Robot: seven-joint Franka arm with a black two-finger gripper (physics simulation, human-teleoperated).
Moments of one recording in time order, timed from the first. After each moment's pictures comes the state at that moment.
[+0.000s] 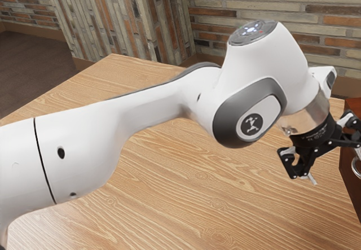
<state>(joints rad) -0.33 0.37 -0.16 -1.36 -0.08 2.13 -1.22</state>
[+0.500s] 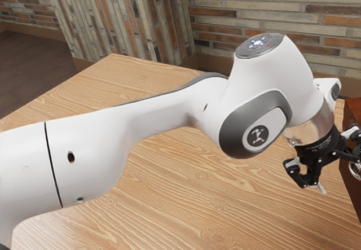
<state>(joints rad) -0.33 0.38 -0.17 -1.39 -0.08 2.16 -1.22</state>
